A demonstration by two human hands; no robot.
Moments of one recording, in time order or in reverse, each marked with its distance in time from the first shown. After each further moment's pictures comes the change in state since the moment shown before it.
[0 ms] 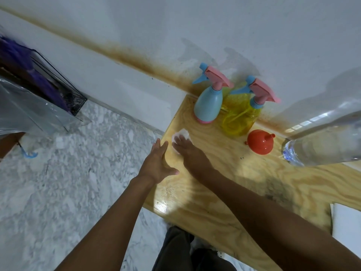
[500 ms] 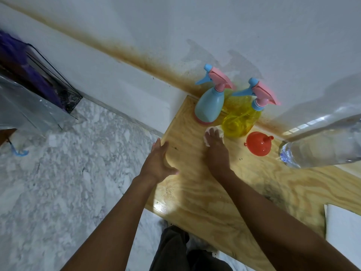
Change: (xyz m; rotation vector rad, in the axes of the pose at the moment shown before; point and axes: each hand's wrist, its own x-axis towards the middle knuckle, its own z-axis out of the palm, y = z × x) left_hand 0.002 -0.003 0.002 -0.022 -0.003 0.002; right_hand -0.017 0.027 -0.039 -0.055 0.198 0.442
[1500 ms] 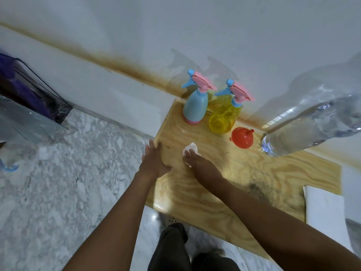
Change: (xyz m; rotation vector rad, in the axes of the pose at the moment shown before) left_hand 0.005 0.009 0.006 0.340 -0.076 -0.048; right_hand -0.060 -0.004 -0.004 -0.117 -0.258 -0.348
